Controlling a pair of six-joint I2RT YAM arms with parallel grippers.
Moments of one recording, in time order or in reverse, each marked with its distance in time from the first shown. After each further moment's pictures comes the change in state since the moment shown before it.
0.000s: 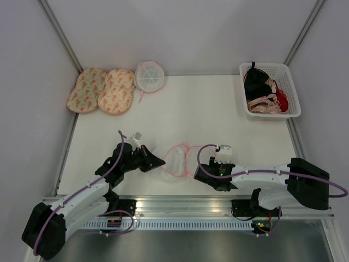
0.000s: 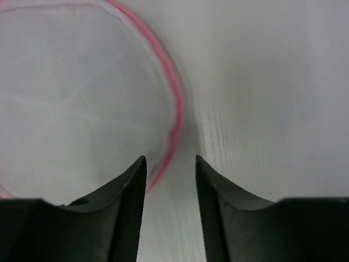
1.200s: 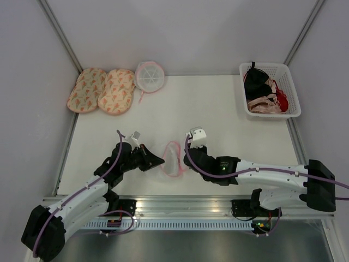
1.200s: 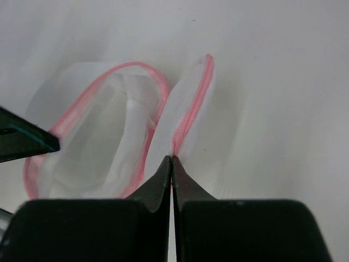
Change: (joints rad) left arm 0.000 -0.039 0.014 -0.040 -0.030 0.000; right arm 0.046 -0.065 0.264 0.320 -0.014 -0.679
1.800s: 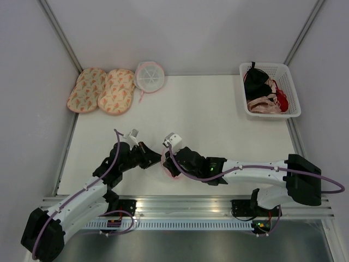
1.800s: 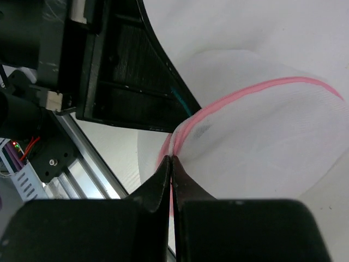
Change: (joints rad) left arm 0.000 -0.006 0.009 0.050 -0.011 -0.023; right arm 0.004 0.140 -0.010 0.394 -0.491 -0.211
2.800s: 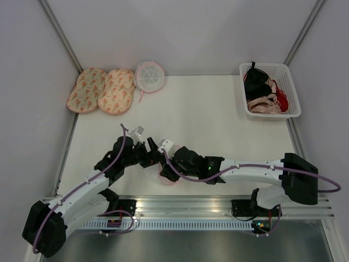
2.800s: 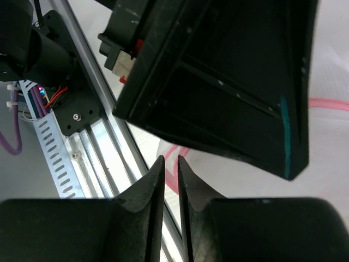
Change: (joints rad) left arm 0.000 0.061 0.092 -0.120 0.017 0.116; right arm -0.009 0.043 0.019 -0.027 -0.229 -0.104
